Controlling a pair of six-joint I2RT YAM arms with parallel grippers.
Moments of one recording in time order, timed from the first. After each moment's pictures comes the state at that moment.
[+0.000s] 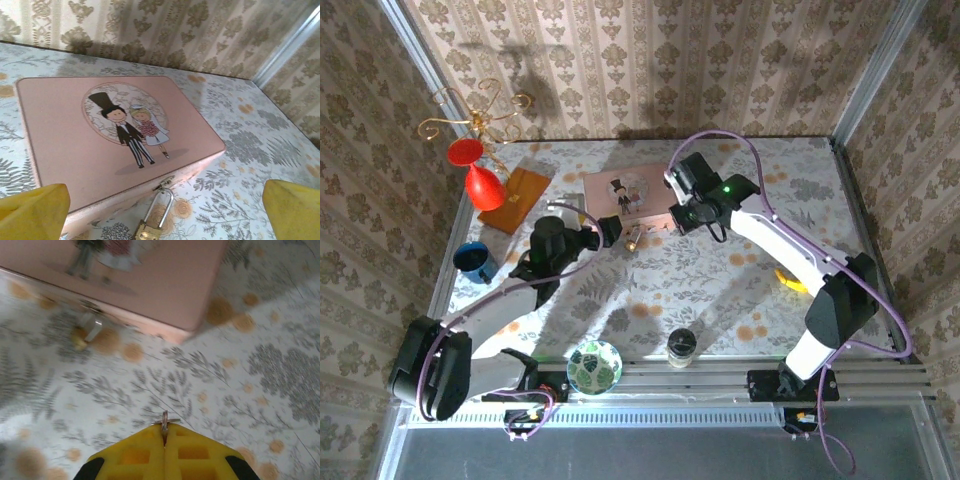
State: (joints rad) left arm -0.49 1.20 0.54 0.44 0.14 -0.39; right arm 0.61 1.65 1.58 -0.92 0.12 0.08
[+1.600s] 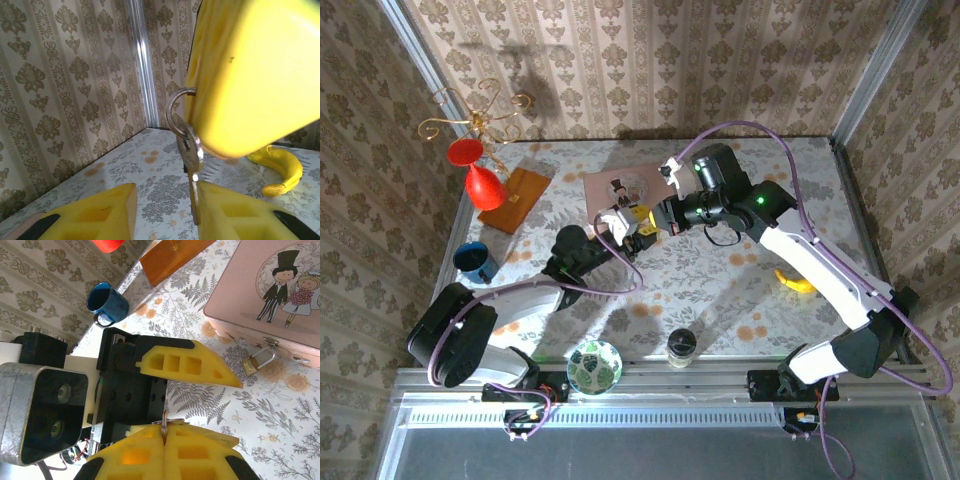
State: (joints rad) left arm -0.72 1.39 0.58 0.97 0.38 0.07; right arm 0.62 1.45 1.54 -0.78 -0.39 0.30
